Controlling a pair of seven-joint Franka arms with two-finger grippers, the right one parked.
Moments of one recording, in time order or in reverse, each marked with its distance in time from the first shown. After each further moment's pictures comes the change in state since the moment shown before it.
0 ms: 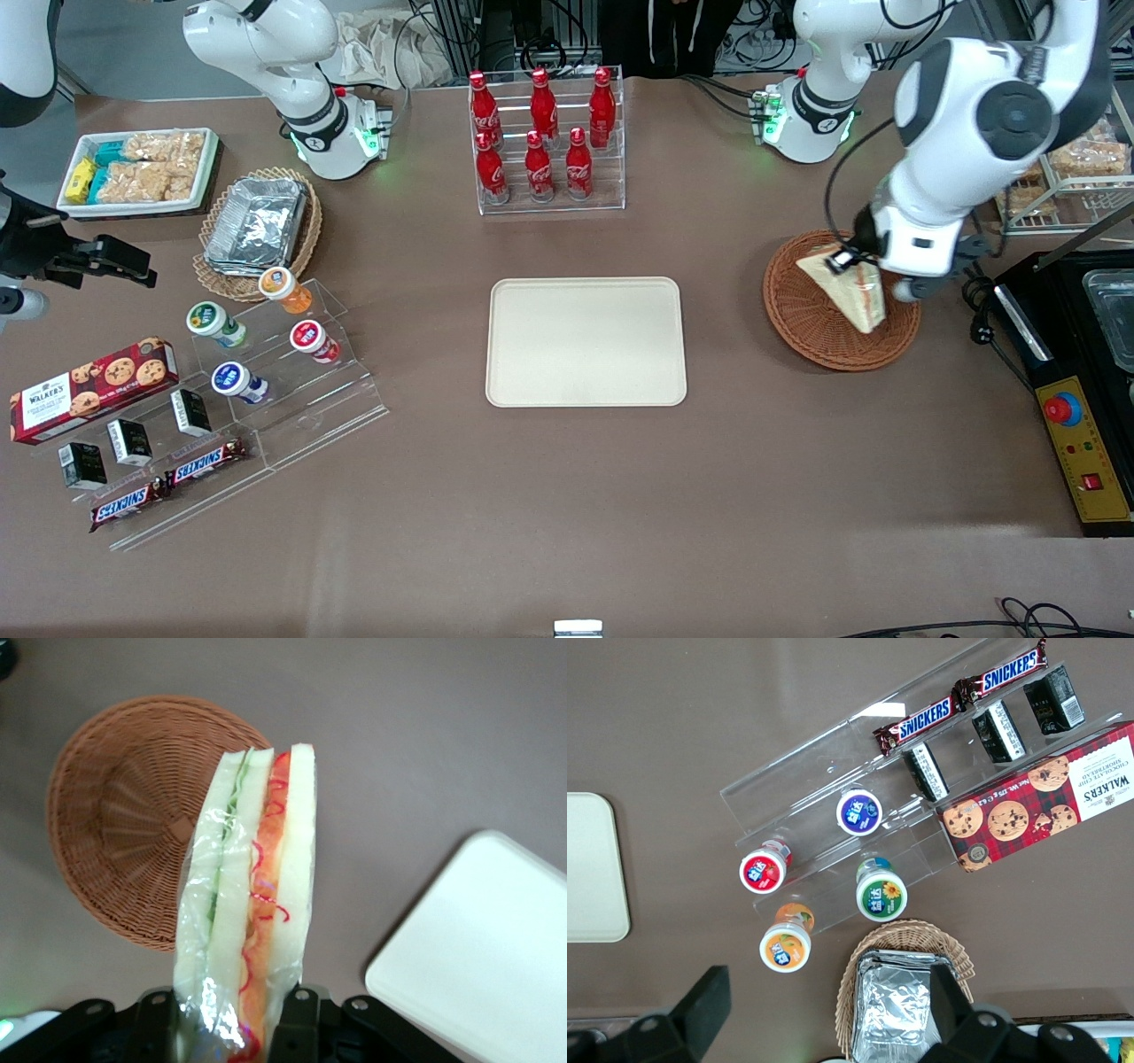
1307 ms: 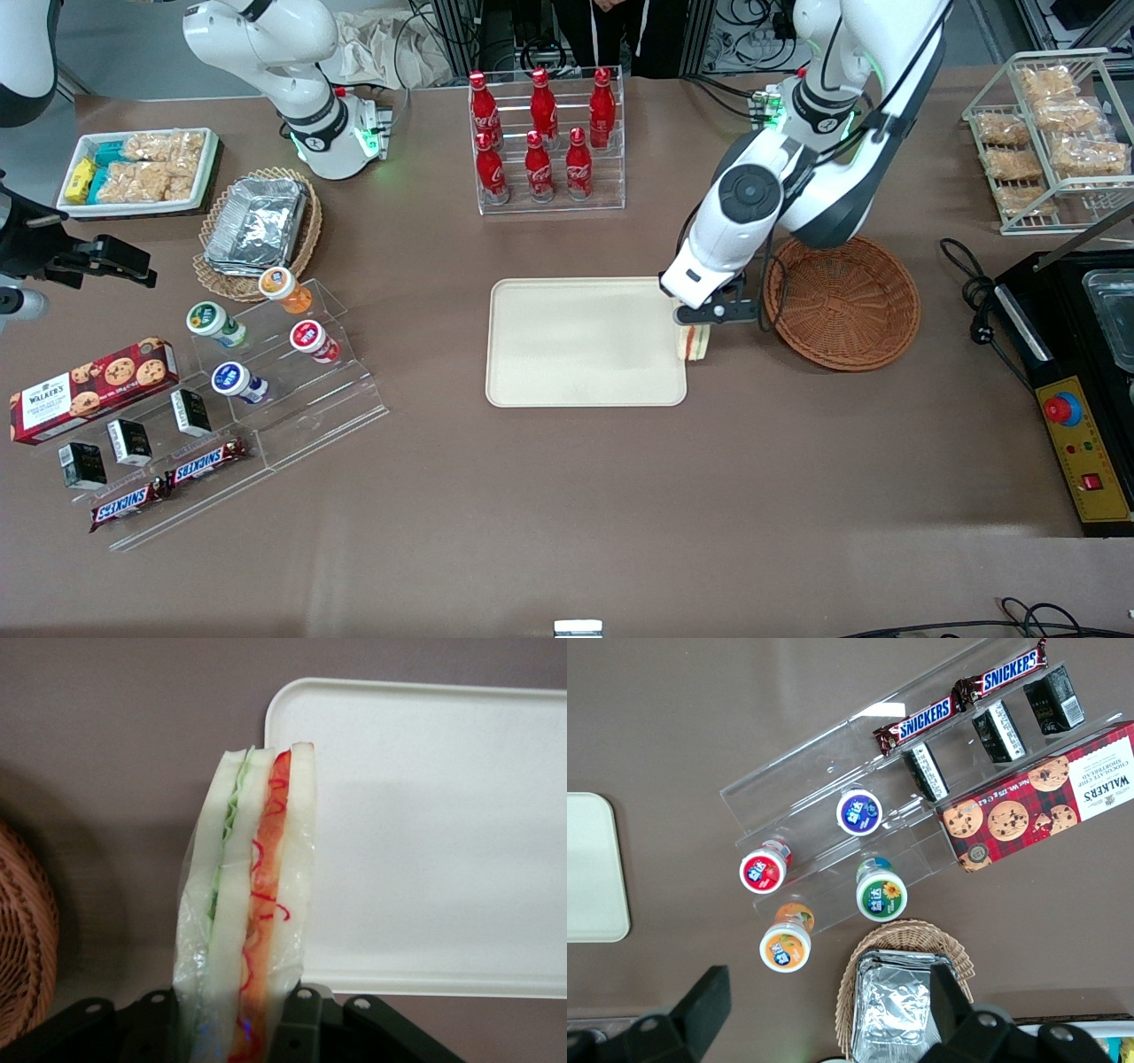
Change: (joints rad) arm -0.009 0.413 -0.338 0.049 0.198 0.336 0.028
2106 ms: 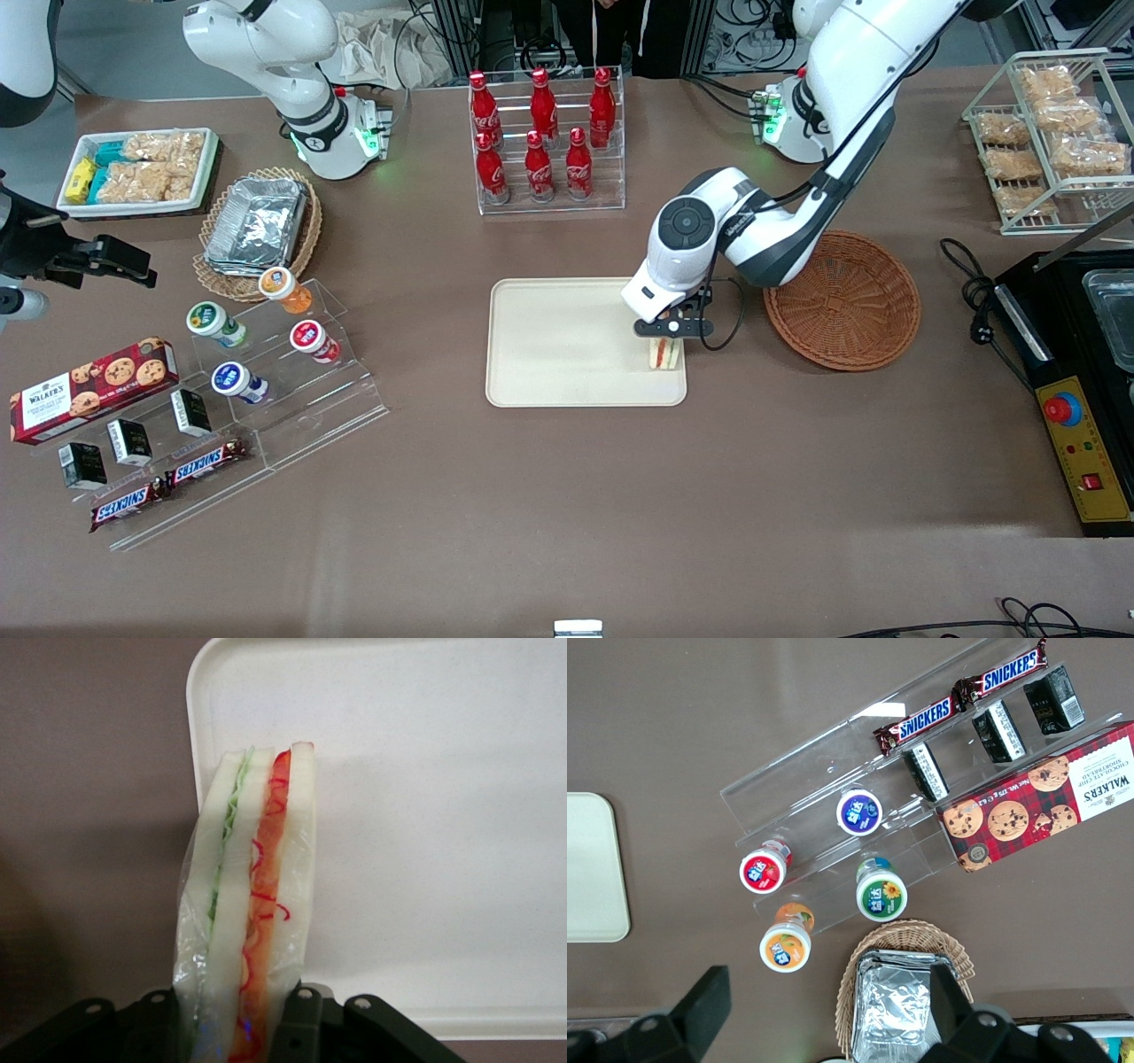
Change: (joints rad) arm -0.077 0.205 0.002 0.074 0.207 0.034 -0.126
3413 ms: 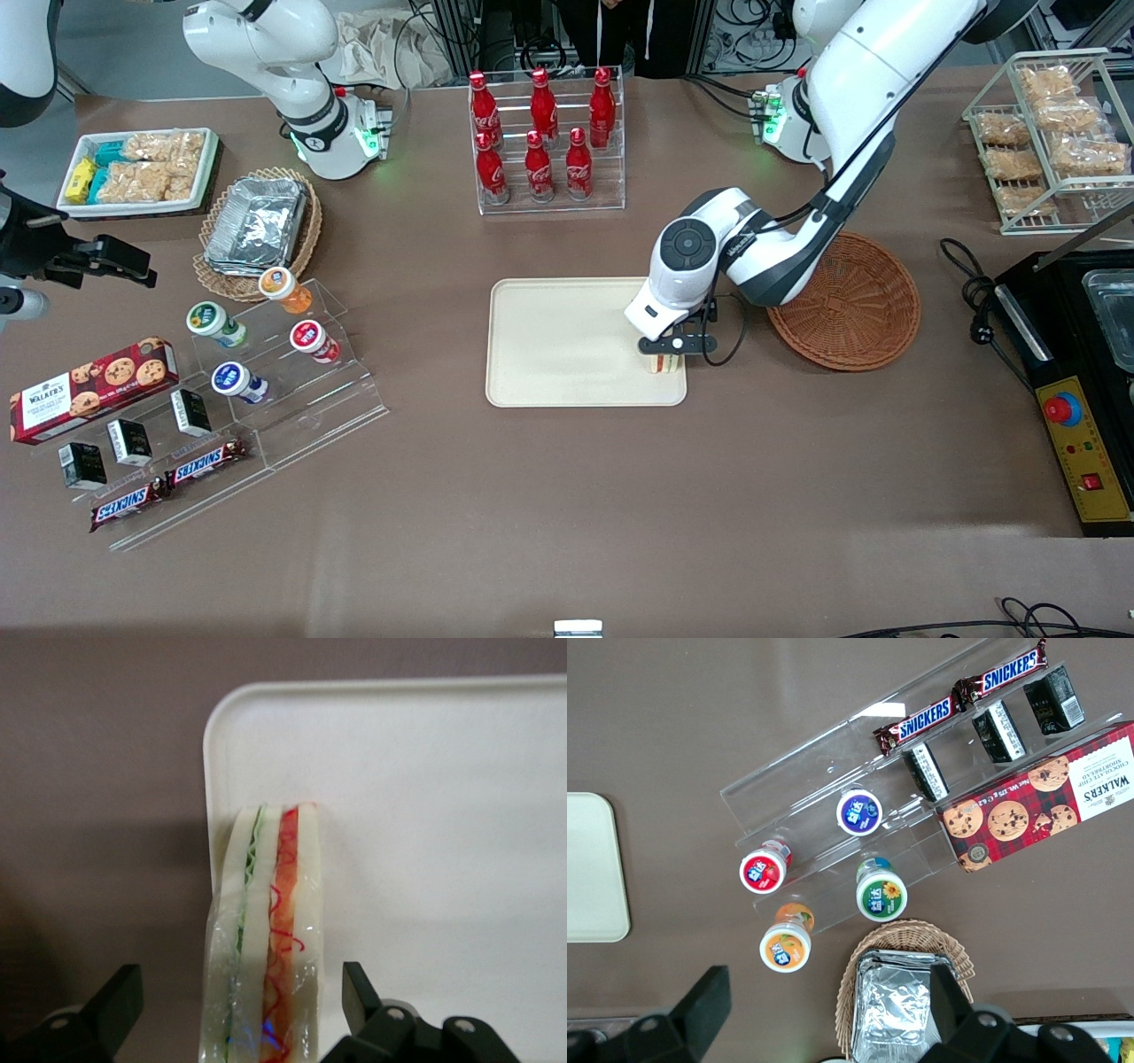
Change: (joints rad) arm -0.001 0.035 0.018 0.062 0.052 -0.001 -0.043
